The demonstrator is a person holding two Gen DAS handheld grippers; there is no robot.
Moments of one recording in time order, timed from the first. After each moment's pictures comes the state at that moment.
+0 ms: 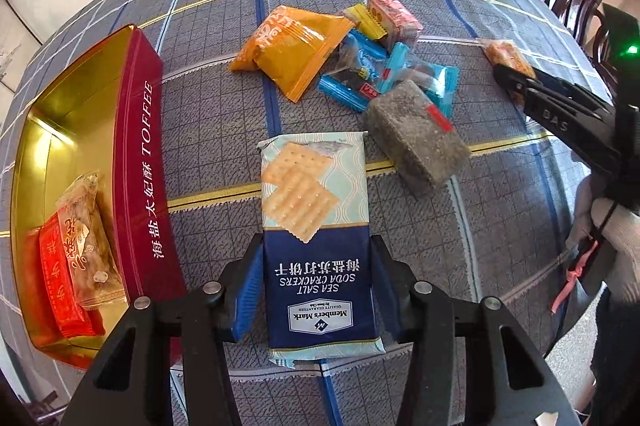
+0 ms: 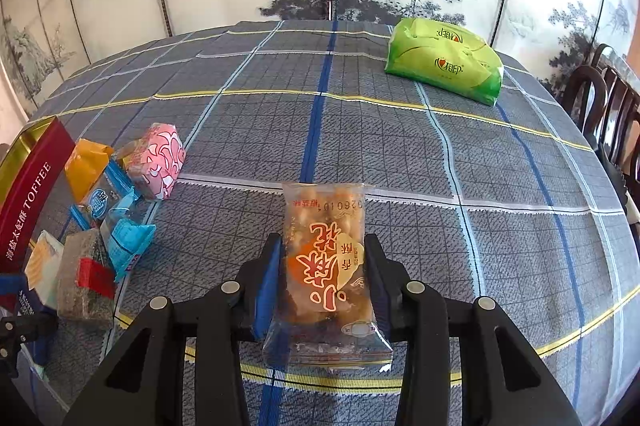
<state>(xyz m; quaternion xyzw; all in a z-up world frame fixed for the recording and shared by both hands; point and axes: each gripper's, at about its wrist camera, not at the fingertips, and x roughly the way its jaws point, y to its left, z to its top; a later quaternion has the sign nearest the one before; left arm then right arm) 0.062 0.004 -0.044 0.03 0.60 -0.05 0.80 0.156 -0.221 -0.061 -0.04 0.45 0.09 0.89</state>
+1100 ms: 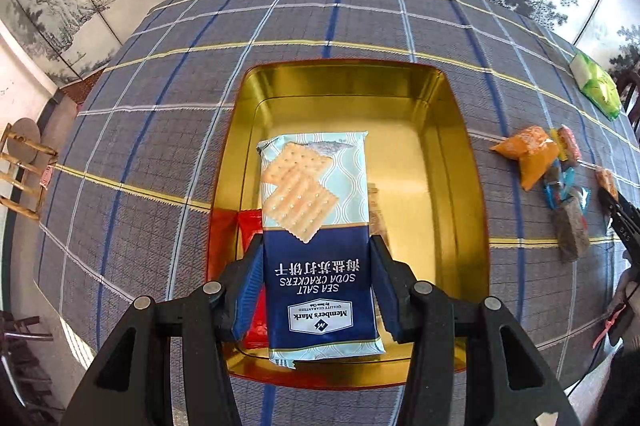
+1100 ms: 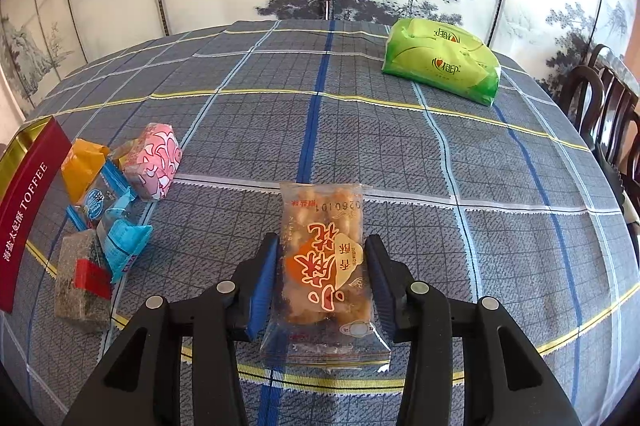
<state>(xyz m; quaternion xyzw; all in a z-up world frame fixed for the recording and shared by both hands) 0.058 0.195 0.005 -0.04 0.56 0.12 0.82 0.156 -0.221 -0.060 -0.04 0.45 0.09 0.89</state>
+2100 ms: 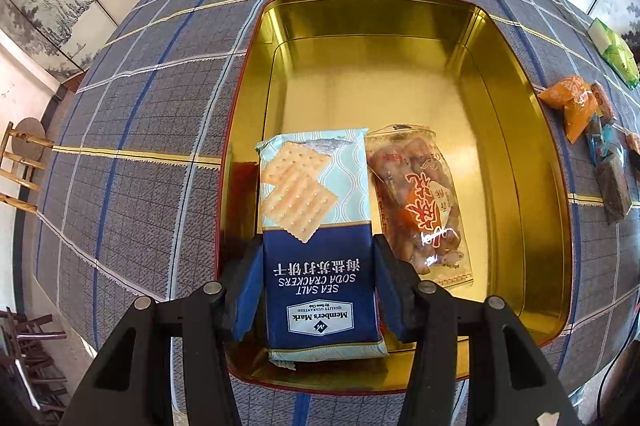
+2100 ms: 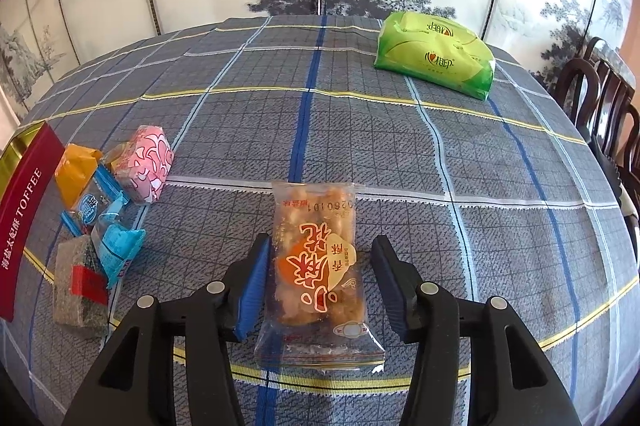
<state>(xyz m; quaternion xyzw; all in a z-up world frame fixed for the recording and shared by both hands) 0.043 0.210 -0.034 -0.02 0.59 0.12 0.80 0.162 -0.226 -0.059 -0.04 0.47 0.07 0.88</state>
